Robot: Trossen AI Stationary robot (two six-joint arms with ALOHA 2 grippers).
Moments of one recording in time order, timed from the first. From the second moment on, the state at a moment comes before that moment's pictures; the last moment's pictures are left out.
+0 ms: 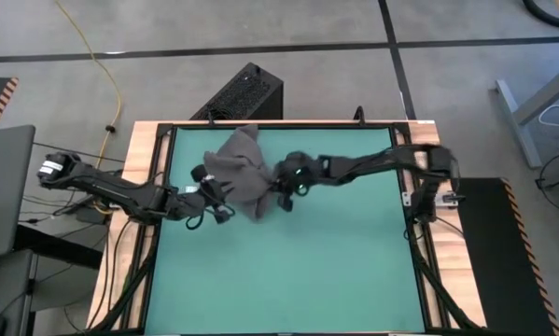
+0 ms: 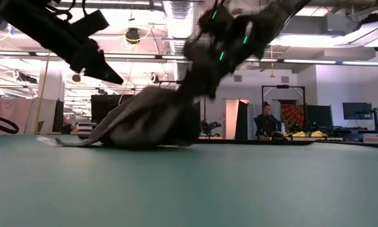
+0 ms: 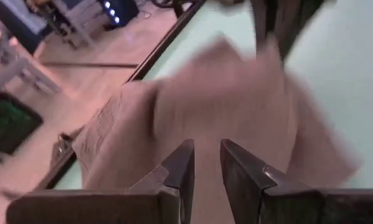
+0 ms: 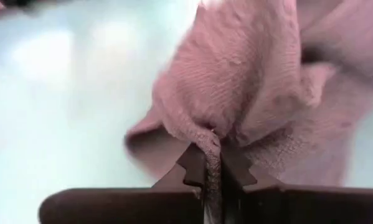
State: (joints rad) left arm -0.21 1.00 0.45 0.00 -0.80 -0.07; right arm -0.15 1.76 1.14 0.05 -0.10 0.14
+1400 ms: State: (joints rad) left arm -0.37 1.58 0.51 0.80 -0.12 -0.11; right arm 0.50 1.33 1.14 -0.95 0.47 0.89
